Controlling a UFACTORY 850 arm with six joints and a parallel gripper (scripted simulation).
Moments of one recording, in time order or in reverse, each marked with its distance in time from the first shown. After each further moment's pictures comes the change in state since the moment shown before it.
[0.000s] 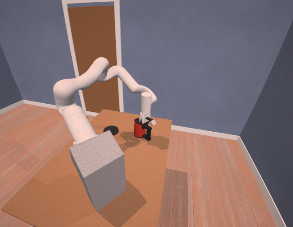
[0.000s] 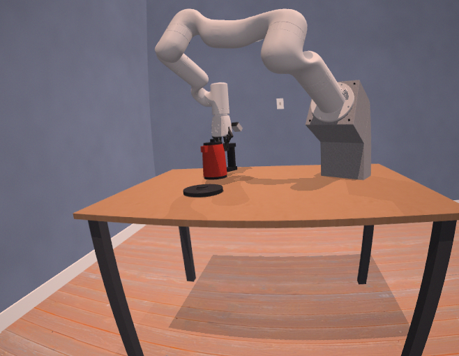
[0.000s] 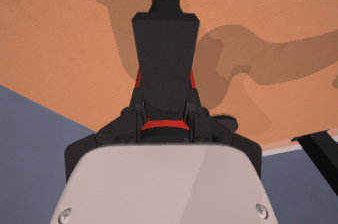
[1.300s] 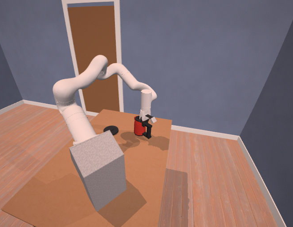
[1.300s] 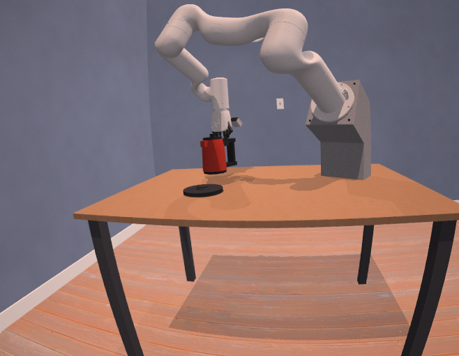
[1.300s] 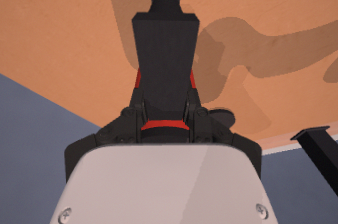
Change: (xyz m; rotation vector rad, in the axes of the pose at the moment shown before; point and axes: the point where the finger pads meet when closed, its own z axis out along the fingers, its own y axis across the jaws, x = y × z) arm 0.000 0.000 -0.025 0.000 0.000 0.000
